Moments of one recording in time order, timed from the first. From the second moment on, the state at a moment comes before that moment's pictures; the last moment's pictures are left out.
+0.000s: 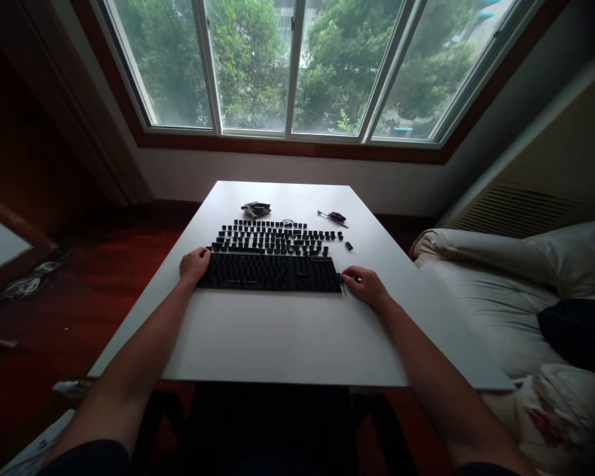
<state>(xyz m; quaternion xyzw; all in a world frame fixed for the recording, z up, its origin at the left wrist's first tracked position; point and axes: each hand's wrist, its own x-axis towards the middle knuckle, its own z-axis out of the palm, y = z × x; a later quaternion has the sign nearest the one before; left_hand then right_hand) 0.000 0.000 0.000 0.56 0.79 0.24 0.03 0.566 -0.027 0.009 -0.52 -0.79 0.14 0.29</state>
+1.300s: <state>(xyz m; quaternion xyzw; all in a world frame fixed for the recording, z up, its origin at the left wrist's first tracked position) -0.001 -0.001 -0.001 0.63 0.72 0.29 0.07 0.567 -0.020 -0.003 -0.55 -0.80 0.05 0.24</state>
